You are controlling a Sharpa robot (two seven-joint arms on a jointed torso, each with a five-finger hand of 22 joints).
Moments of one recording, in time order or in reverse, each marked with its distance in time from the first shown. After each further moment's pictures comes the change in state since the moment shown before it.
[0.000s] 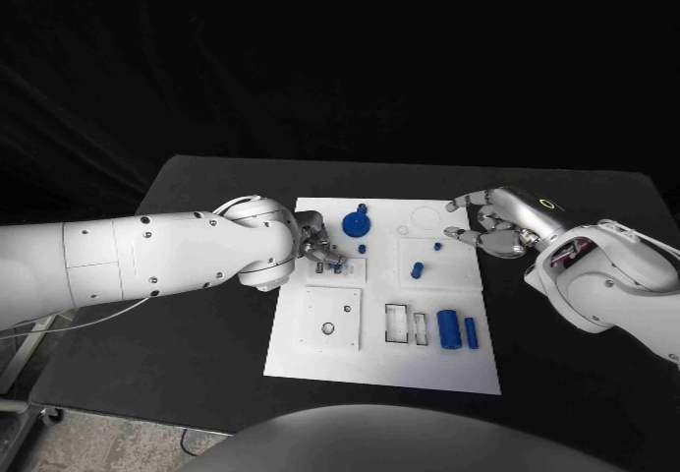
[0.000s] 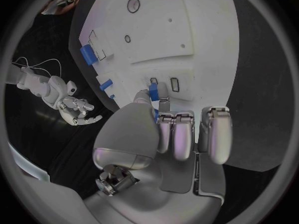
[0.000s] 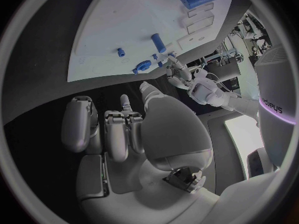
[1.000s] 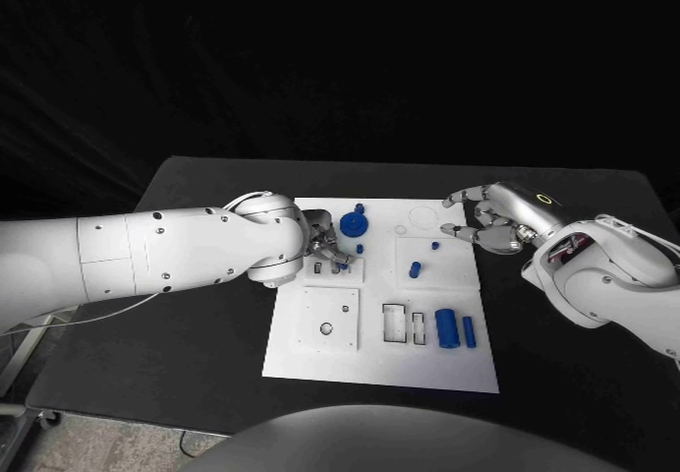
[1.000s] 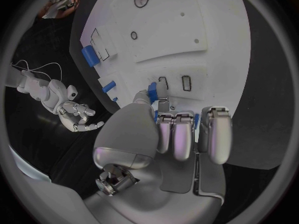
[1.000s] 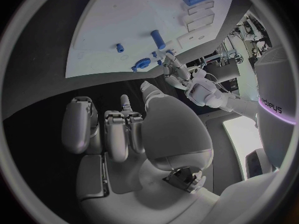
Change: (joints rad) left arm 0.015 0.051 0.000 -0.027 -0.001 0.040 -0.008; left_hand -0.020 0.011 -0.022 -0.006 -0.006 0.007 -0.003 0.017 -0.005 0.002 -0.002 -0.002 0.000 0.002 -0.002 0.000 -0.001 0.000 0.000 0.000 0.000 0.000; right arm 0.010 -0.002 0.000 0.008 -0.011 -0.004 0.000; right_hand -0.004 -0.004 -0.003 0.003 -0.009 -0.004 -0.004 0.000 0.004 0.000 0.000 0.000 0.000 0.000 0.000 0.004 0.000 0.000 0.007 0.000 0.013 0.000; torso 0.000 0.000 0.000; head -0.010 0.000
